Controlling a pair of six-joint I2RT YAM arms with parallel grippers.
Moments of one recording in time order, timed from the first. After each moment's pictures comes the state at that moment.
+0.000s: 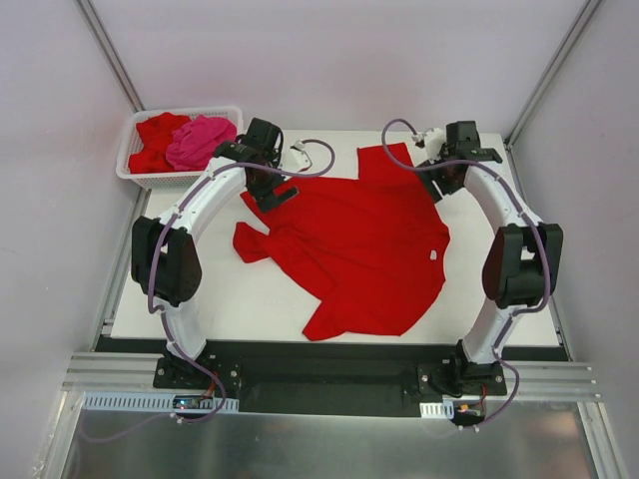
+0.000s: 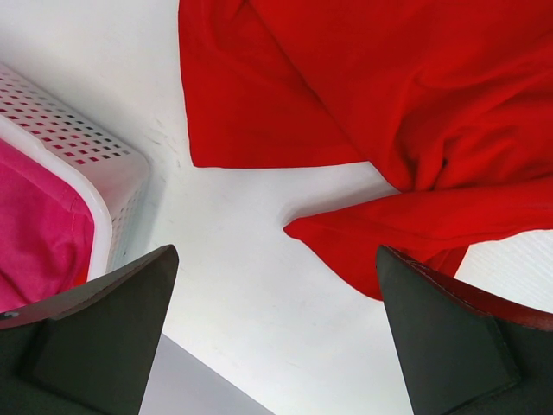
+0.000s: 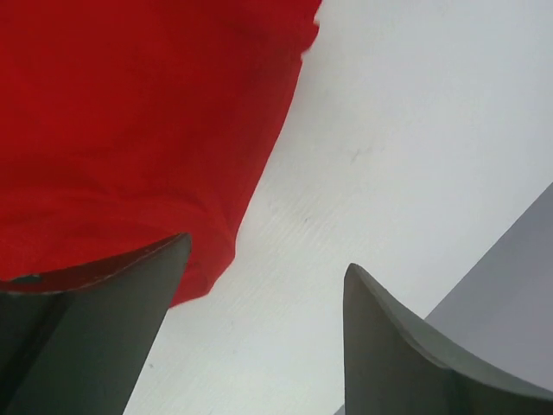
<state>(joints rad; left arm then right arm) -0.38 1.84 1.68 -0.89 -0.01 0.71 0.11 1.84 1.57 -0.73 0.07 -0.52</state>
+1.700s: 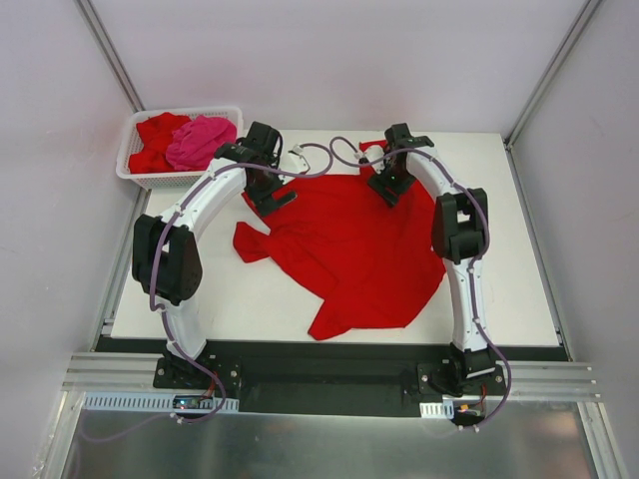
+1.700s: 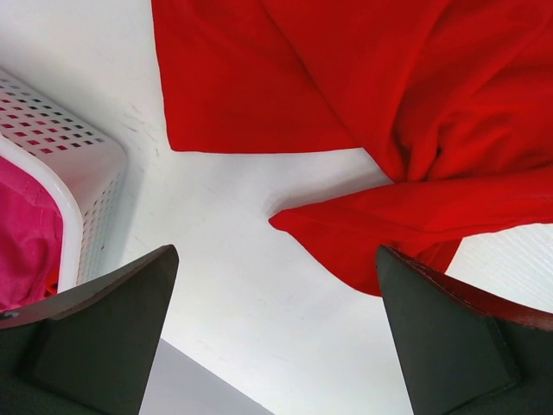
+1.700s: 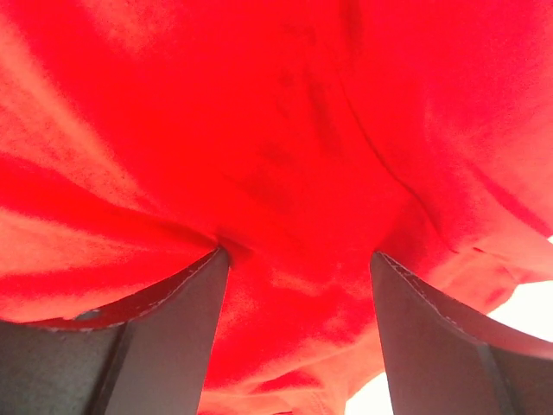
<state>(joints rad) -0.37 1.85 1.66 -0.90 -0.01 0.69 0.27 2.43 2.16 -0.98 -0.03 -0.66</state>
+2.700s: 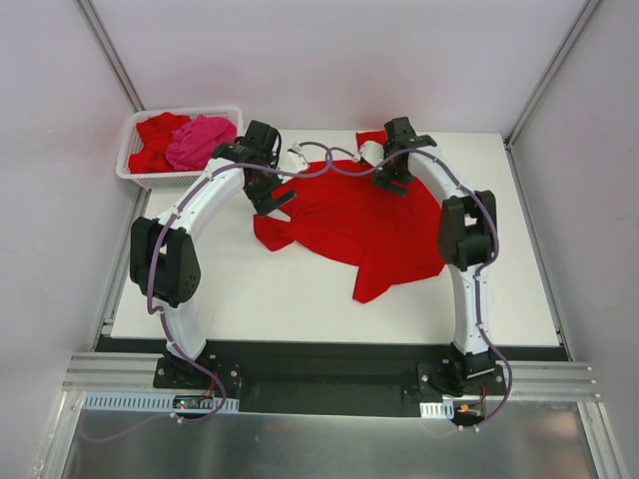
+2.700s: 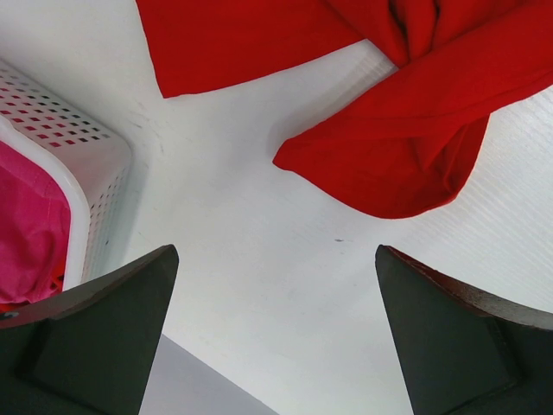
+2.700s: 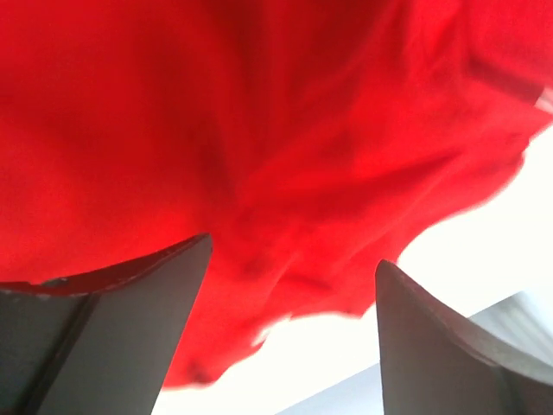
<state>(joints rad) -0.37 1.83 1.66 -0.91 -0.01 0.69 0.30 2.36 2.04 -0.73 0.18 -1.00</state>
